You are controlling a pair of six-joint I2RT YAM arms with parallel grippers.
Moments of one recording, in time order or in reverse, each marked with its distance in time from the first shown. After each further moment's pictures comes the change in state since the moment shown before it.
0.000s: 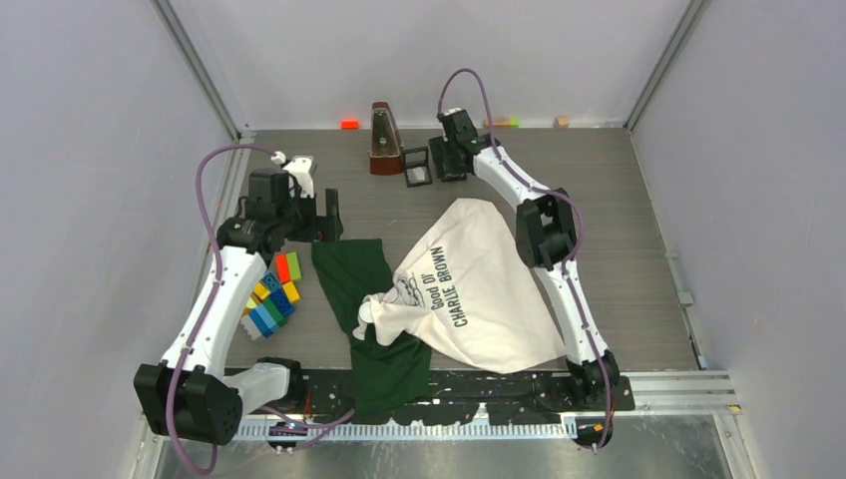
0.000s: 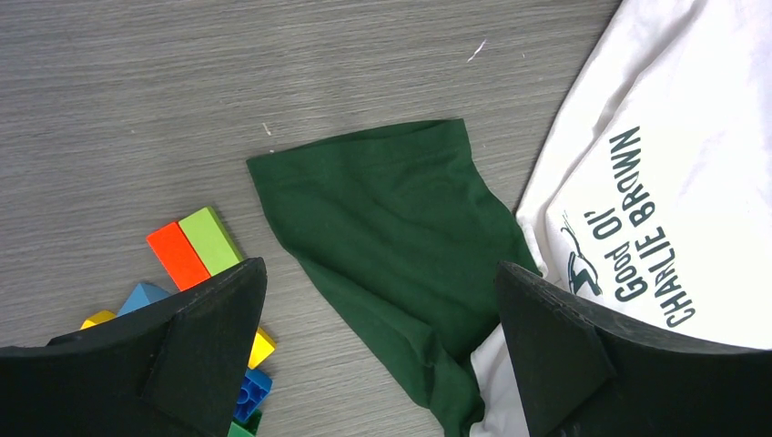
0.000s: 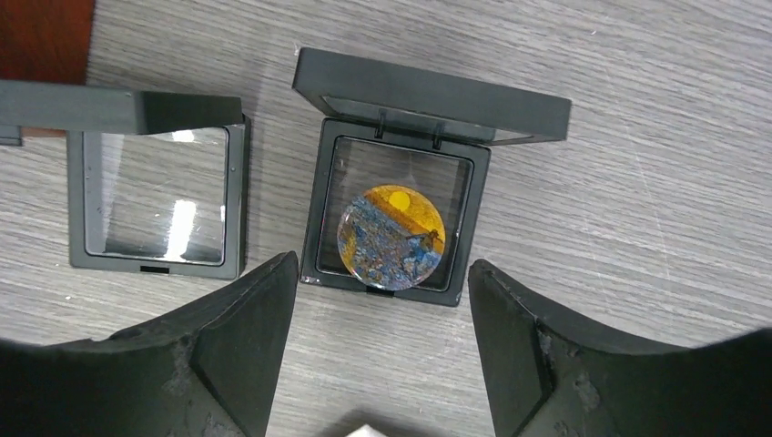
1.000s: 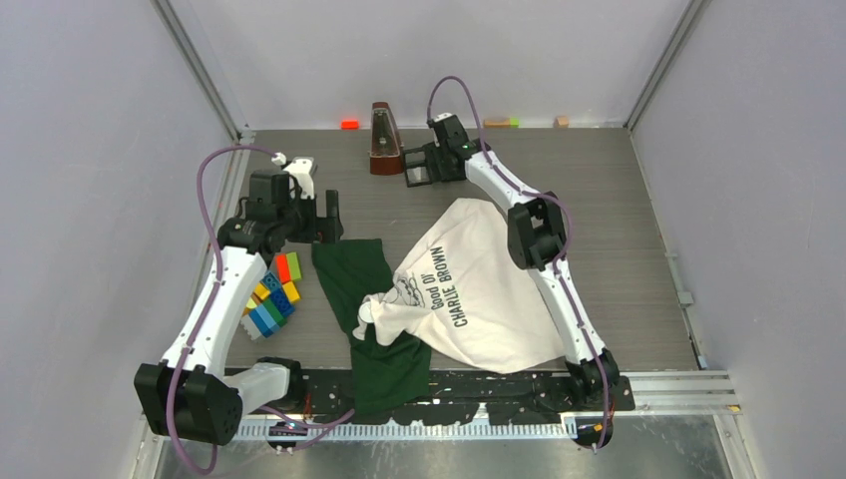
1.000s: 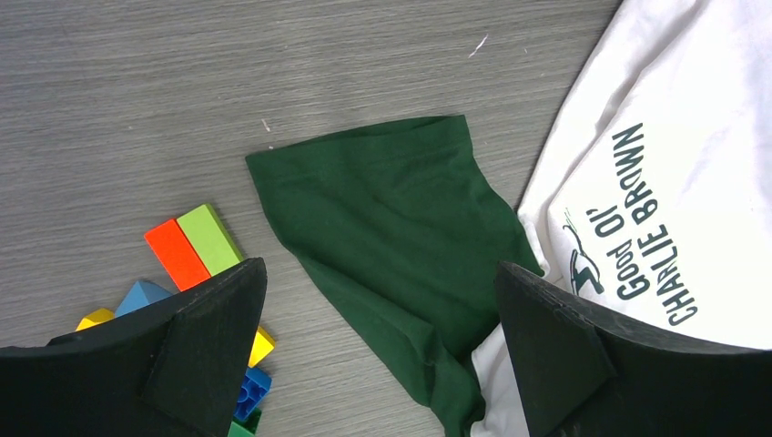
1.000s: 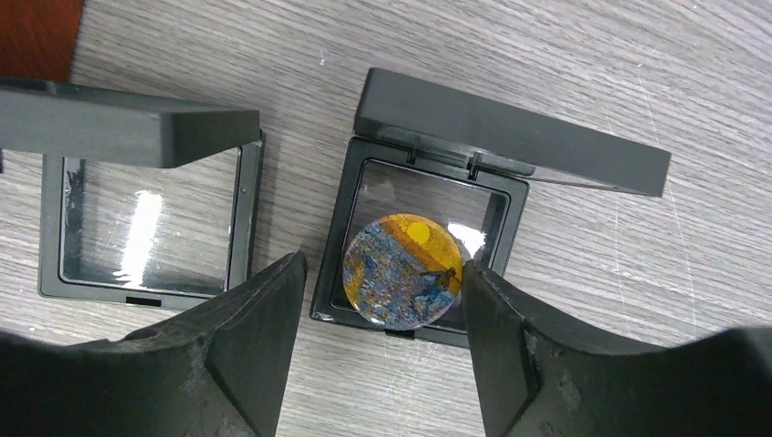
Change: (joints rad) left arm 0.000 0.000 -0.008 0.001 0.000 0.000; right arm 0.020 0.104 0.101 0.000 0.019 -0.068
